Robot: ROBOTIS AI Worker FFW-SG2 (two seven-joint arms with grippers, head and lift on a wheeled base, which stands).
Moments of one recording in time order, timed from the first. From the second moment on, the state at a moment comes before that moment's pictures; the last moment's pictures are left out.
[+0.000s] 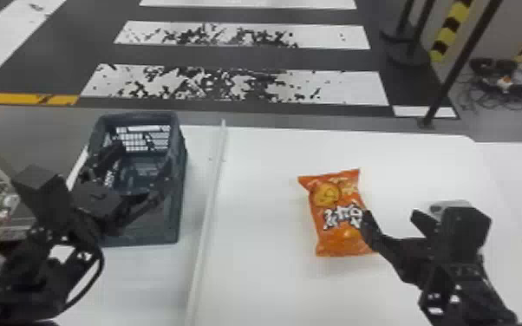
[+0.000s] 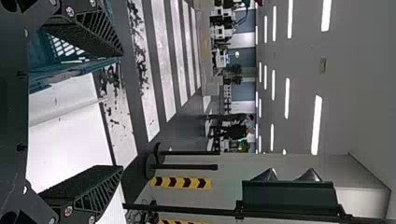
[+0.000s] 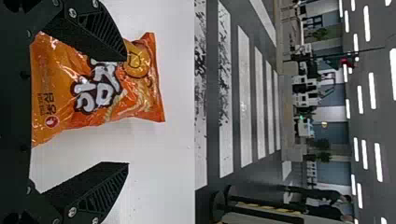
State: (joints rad) left arm 0.43 0.14 0.16 -2.02 0.11 0.11 -0.40; right arm 0.47 -0.10 0.00 -1.98 -0.15 0.40 0.03
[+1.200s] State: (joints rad) left arm 0.41 0.13 0.19 -1.96 0.12 0.12 -0.46; right arm 0.12 -0.17 -0.26 -1.61 -0.44 0.94 0.36
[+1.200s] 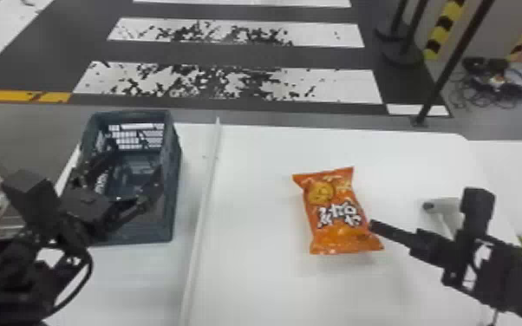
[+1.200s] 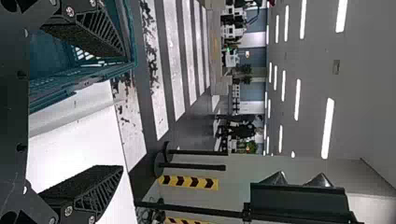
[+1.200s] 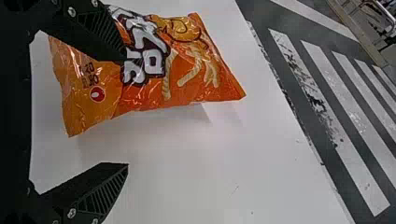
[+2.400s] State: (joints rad) left arm 0.37 0.14 0.17 -1.89 0.14 0.11 -0.48; right arm 0.00 -0.17 -0.25 -1.37 -0.50 0.98 0.48
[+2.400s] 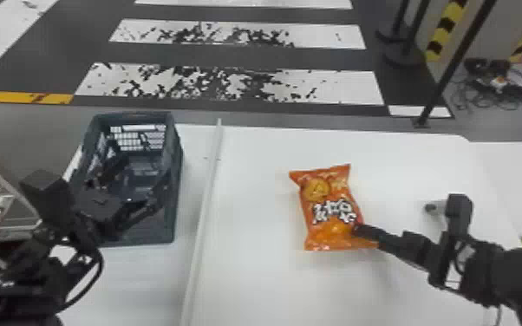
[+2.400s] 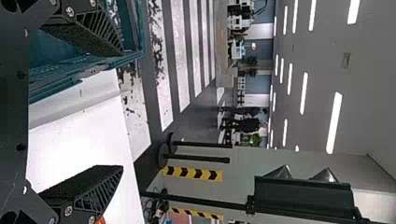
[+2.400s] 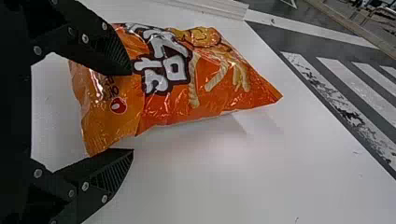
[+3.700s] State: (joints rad) left arm 0.39 0.14 0.19 -1.90 0.16 0.10 -0.48; right arm 0.19 -0.17 -0.11 -2.04 -0.06 1.01 0.34
